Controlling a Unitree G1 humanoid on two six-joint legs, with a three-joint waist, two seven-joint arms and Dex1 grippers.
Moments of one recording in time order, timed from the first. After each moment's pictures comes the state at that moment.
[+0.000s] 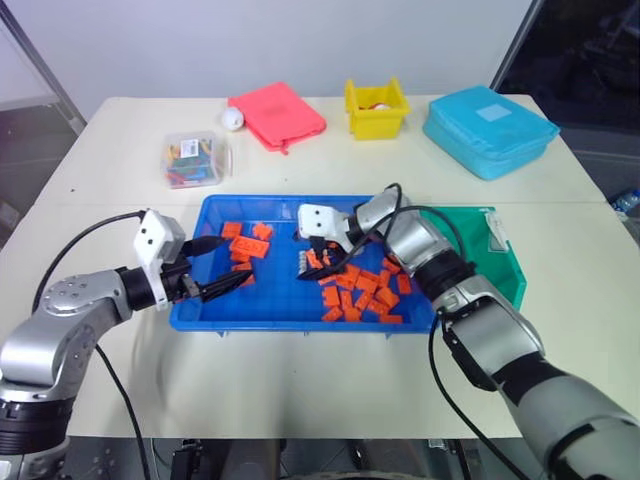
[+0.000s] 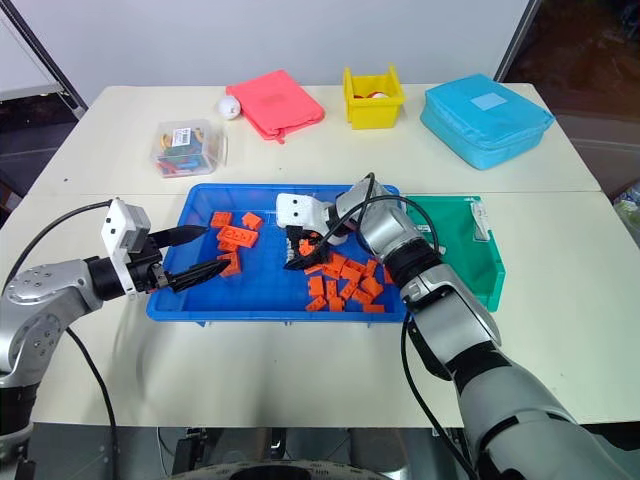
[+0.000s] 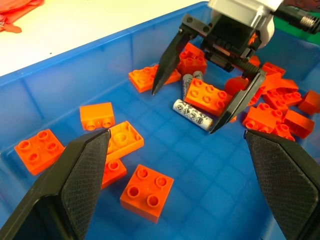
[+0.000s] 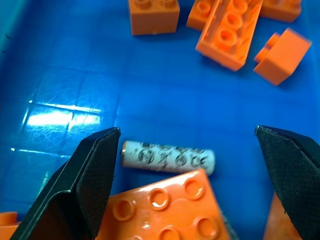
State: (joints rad) left arm -0.13 0.76 0.21 -0.32 -0.62 0.60 -0.86; right arm -1.03 -0.23 0.43 0.70 -0.17 0.09 1.23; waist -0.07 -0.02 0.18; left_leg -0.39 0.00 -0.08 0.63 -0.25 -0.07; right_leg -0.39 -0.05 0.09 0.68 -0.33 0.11
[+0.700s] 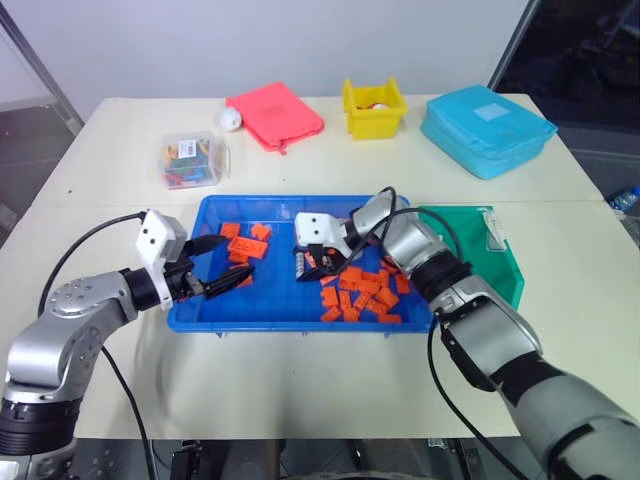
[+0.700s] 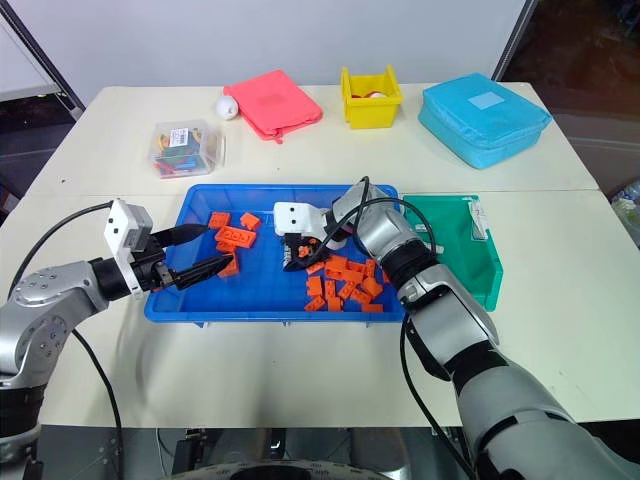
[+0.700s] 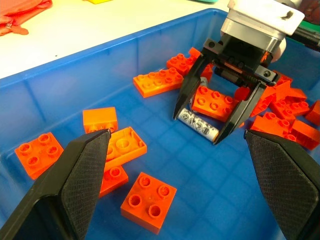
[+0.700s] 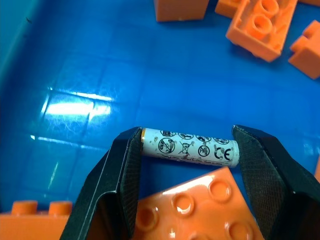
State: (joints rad) left arm -0.13 0.72 0.21 -0.32 -0.62 0.60 -0.82; right arm -1.03 -0.22 0.46 0.72 -0.18 0.09 1.27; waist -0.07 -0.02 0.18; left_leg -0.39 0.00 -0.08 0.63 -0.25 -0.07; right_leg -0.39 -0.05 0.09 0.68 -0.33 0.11
